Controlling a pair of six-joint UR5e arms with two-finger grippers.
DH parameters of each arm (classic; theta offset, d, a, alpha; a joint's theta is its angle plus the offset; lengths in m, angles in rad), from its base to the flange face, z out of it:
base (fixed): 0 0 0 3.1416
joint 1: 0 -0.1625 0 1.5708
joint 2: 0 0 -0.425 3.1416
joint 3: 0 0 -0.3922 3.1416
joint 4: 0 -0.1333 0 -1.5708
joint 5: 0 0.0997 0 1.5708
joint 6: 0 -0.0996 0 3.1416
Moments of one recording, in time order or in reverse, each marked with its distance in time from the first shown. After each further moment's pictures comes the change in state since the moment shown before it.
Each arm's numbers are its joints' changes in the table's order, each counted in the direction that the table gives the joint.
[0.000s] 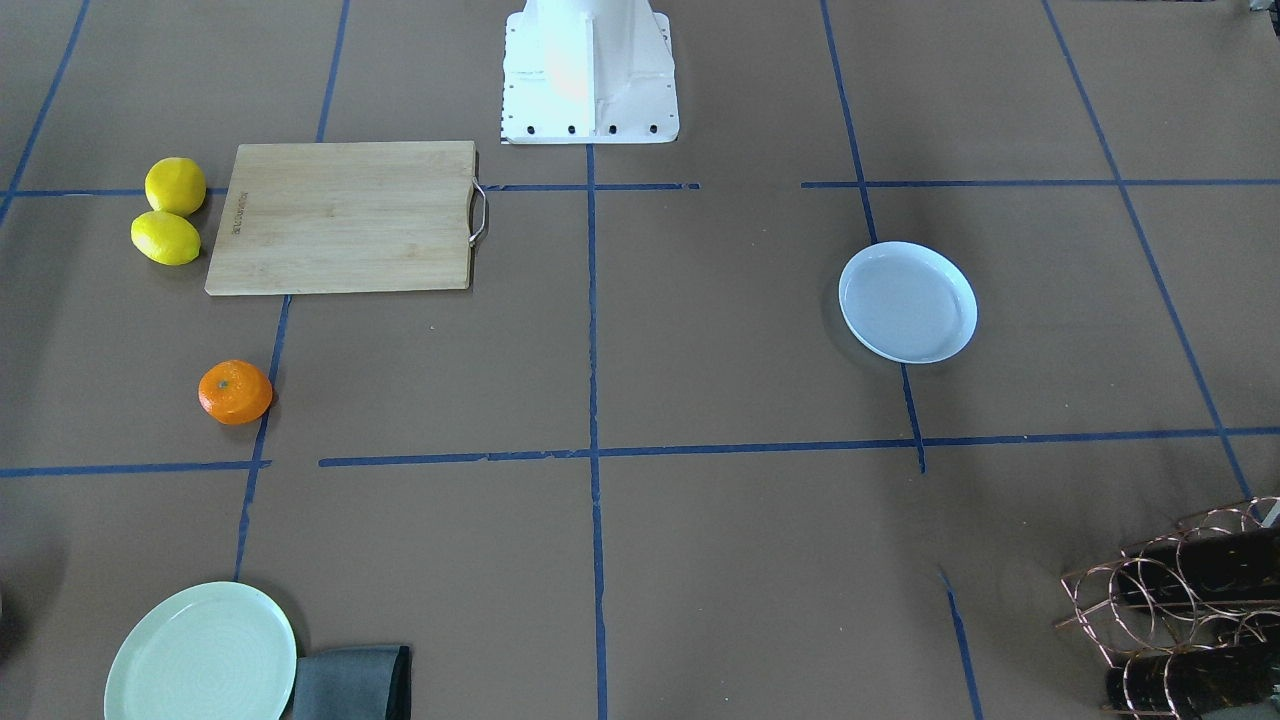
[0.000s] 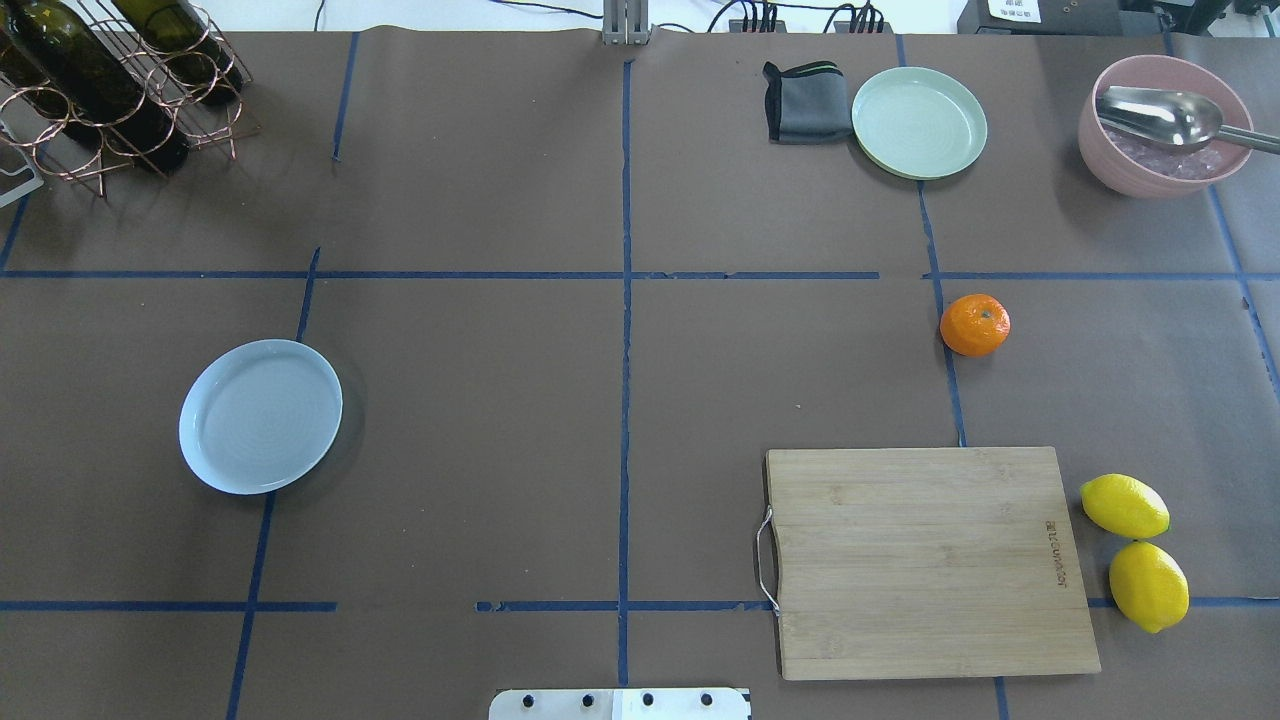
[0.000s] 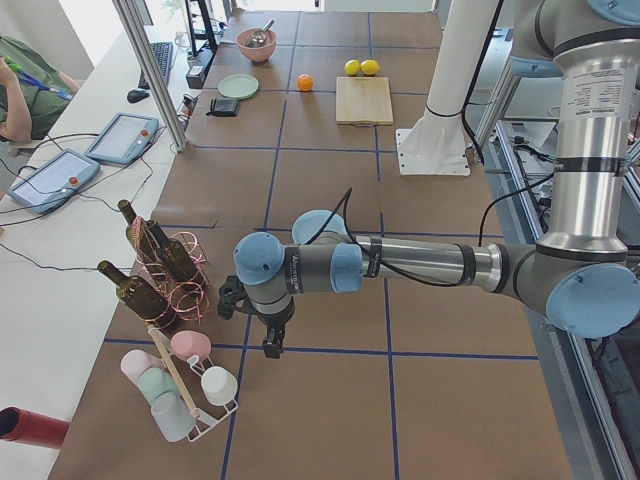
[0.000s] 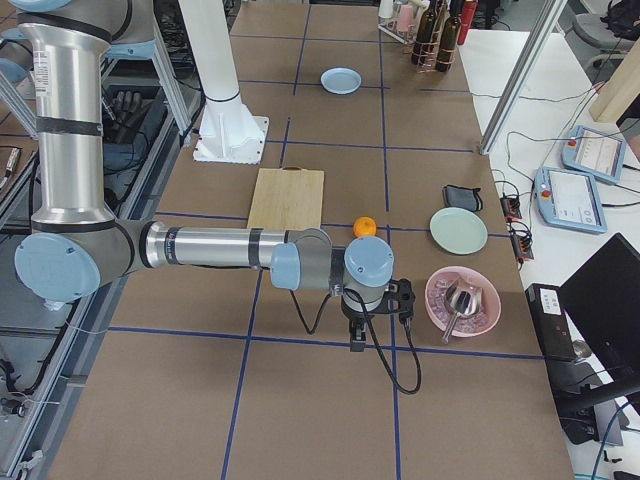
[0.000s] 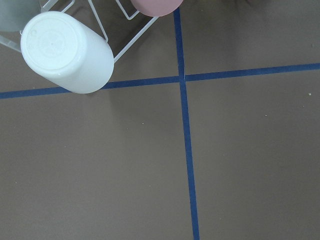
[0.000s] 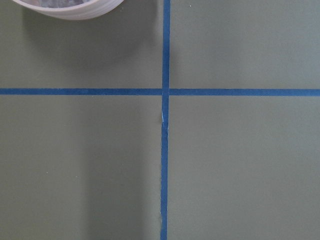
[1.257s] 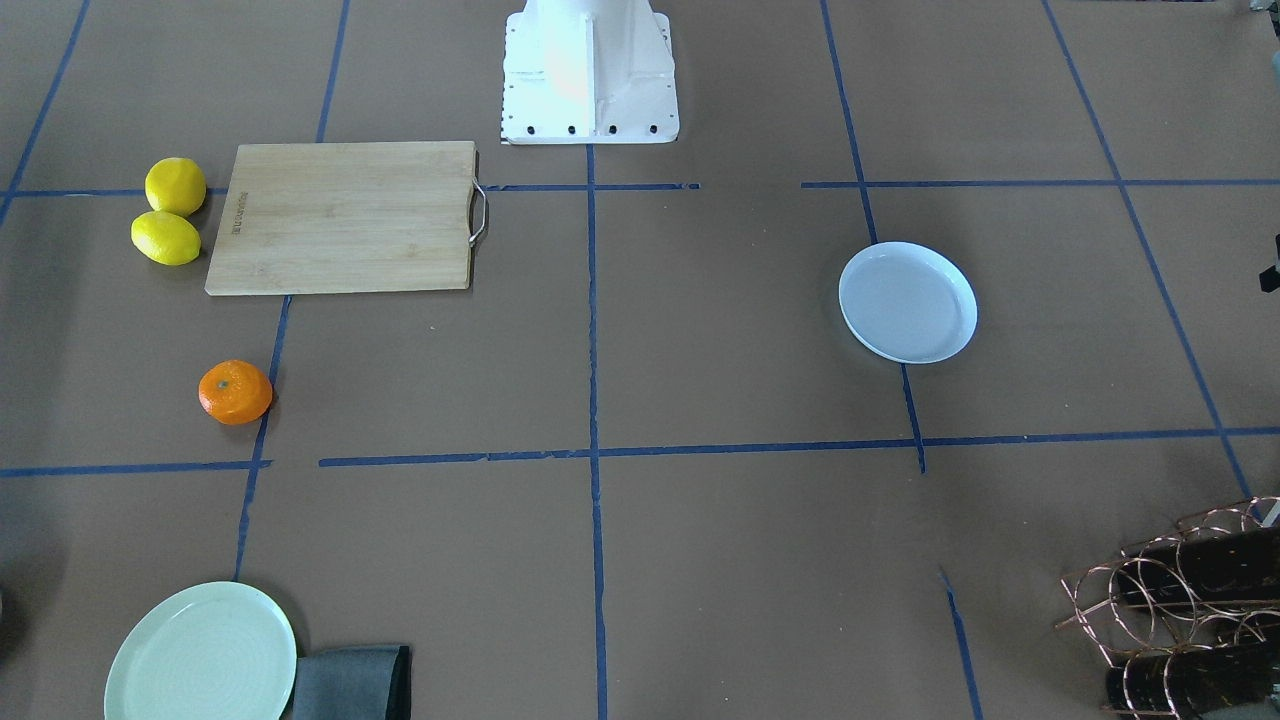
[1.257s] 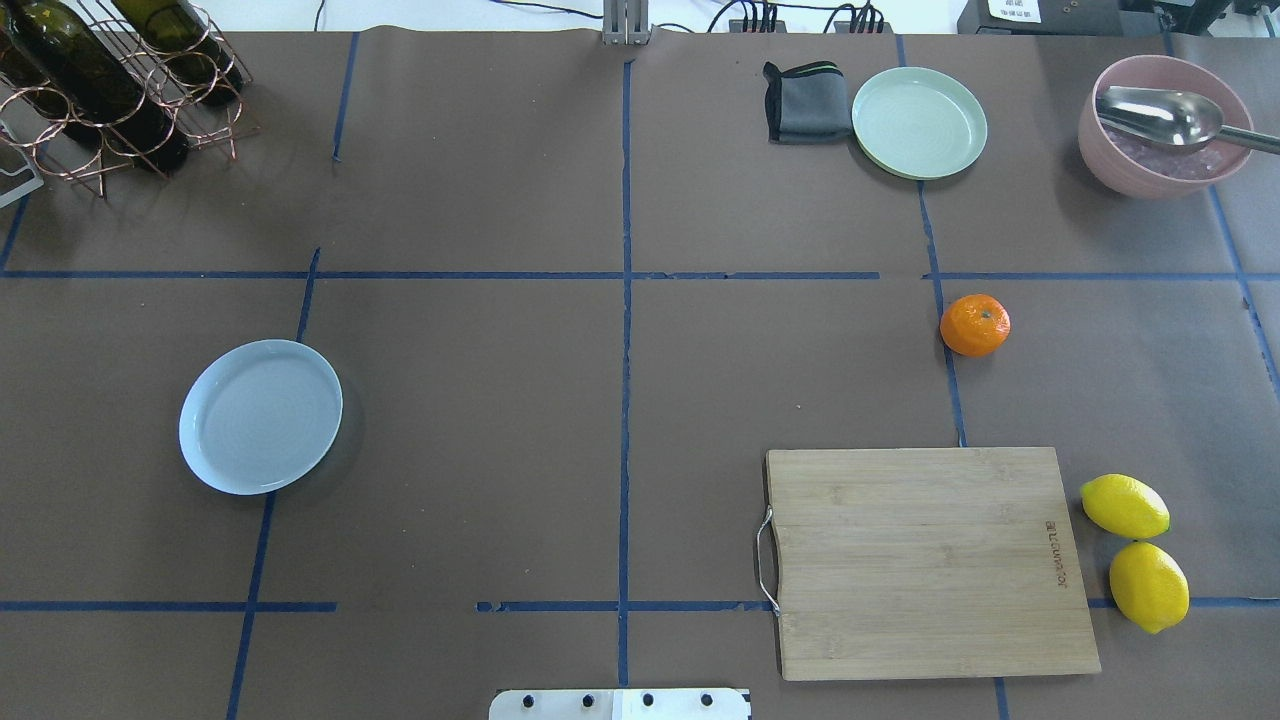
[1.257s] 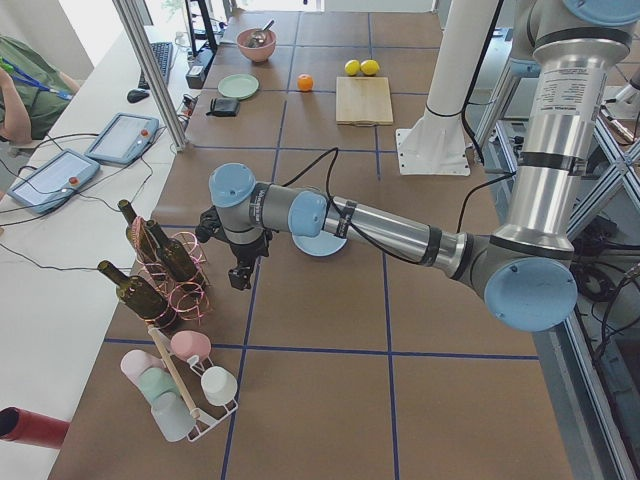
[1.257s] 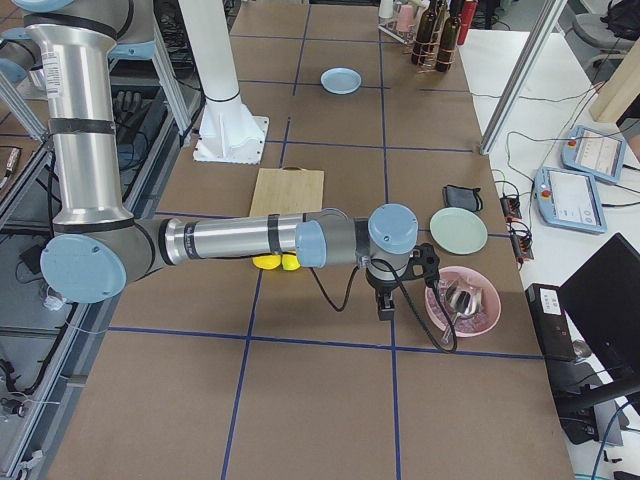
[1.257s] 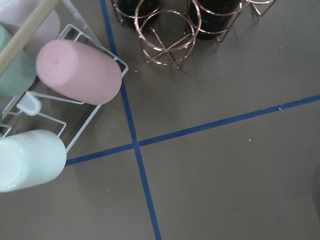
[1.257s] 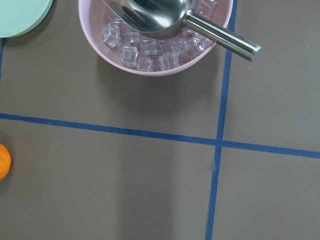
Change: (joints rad) left arm -0.171 0.152 -0.063 0.045 -0.012 0.092; right arm 0.034 -0.103 0.009 -0.018 0.059 -0.002
